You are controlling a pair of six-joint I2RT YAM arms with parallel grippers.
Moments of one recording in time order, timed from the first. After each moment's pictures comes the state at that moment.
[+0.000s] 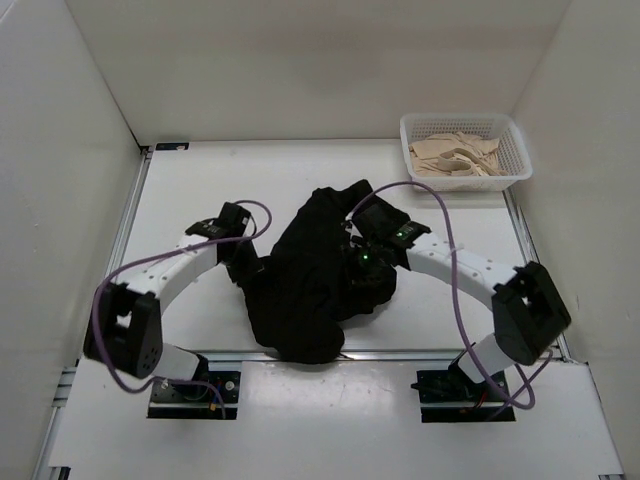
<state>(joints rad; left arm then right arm) -0.35 1.37 0.90 -0.75 0.13 -0.74 0.72 1.49 1.04 -0.64 -0.33 0.49</state>
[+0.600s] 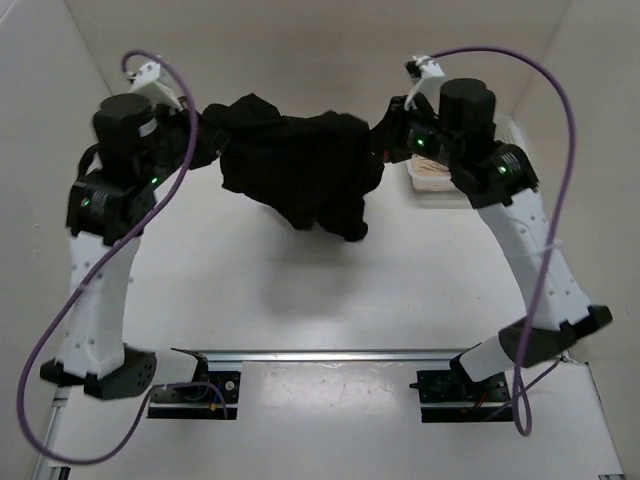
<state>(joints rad) -0.29 1.35 2.02 -0.92 0.07 -0.51 0.53 1.52 2.01 -0.77 -0.27 0.31</state>
